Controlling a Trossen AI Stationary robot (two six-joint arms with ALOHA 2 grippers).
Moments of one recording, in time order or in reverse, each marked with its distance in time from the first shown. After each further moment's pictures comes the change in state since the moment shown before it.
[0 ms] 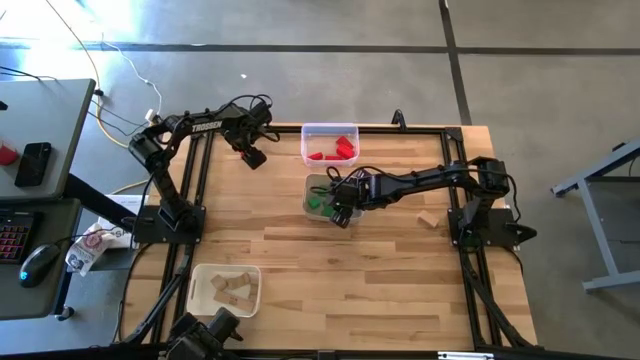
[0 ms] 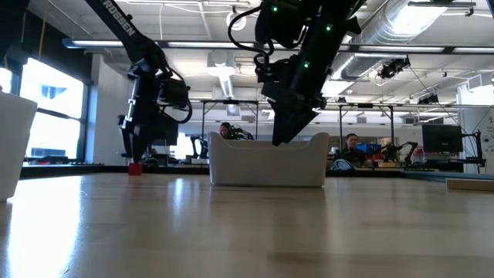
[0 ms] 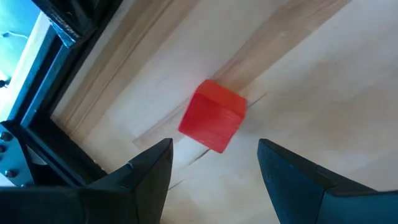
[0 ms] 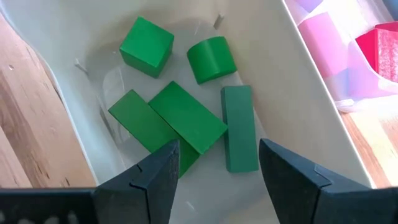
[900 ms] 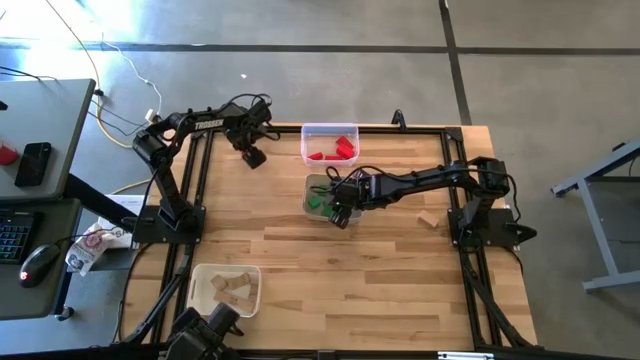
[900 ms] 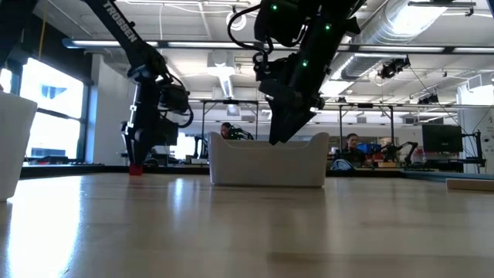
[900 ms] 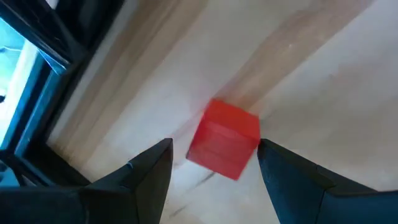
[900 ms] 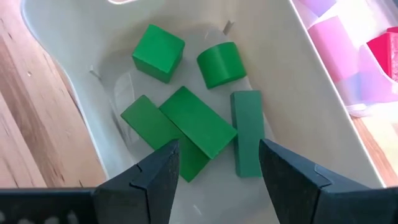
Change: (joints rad) left arm 0.030 0.043 0.000 0.057 0.018 0.093; right arm 0.000 0.000 0.000 0.023 -0.024 0.000
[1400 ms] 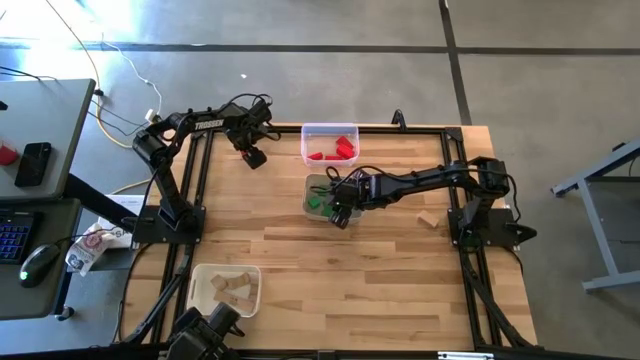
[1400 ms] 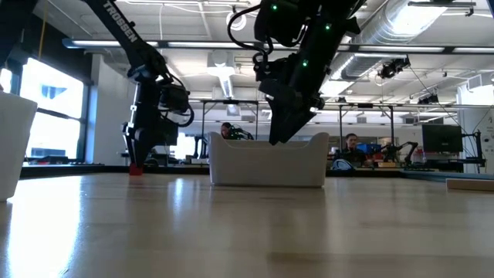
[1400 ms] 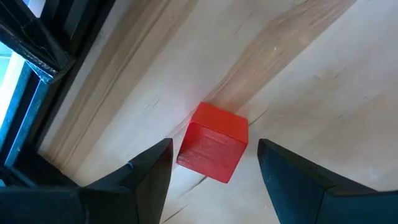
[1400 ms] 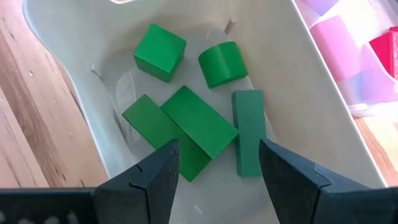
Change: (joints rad) left arm 0.000 0.000 0.000 0.006 0.029 0.025; right arm 0.000 0.000 0.000 0.000 -0.004 0.000
